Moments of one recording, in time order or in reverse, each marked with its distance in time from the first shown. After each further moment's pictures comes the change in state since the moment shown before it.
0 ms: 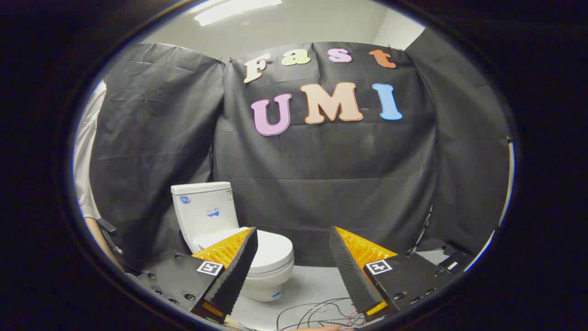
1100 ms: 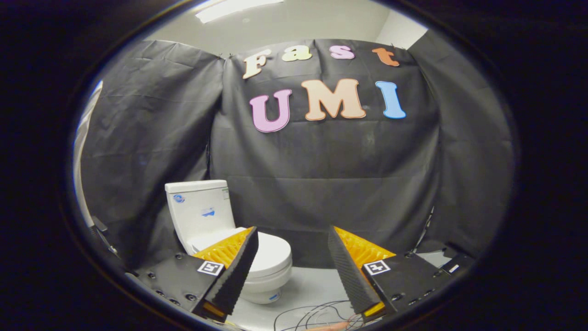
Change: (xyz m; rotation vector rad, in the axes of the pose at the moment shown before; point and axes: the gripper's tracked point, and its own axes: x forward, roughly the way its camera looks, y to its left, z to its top) arm 0.026 -0.001 0.001 -0.005 0.023 -0.008
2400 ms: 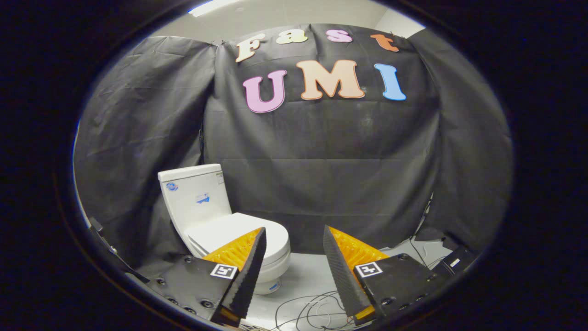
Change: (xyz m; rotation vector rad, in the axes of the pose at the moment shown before) arm 0.028 -0.009 -0.015 0.024 0.065 -0.021
